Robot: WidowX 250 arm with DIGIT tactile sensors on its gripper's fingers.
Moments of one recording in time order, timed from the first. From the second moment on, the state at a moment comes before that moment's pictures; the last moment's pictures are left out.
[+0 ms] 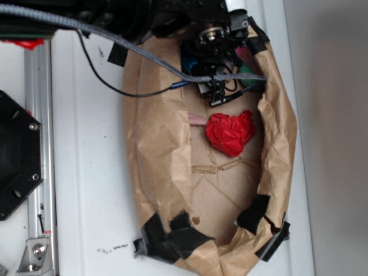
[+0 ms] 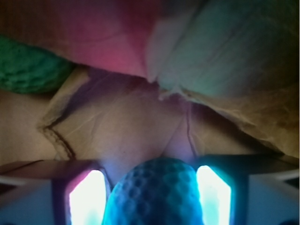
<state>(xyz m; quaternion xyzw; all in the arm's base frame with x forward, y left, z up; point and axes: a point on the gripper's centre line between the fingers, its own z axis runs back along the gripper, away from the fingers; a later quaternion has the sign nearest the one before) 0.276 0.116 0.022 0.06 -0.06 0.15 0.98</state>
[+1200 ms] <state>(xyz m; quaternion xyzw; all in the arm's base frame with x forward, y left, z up) 0.293 0.000 0.139 -0.04 -0.06 0.04 1.00</state>
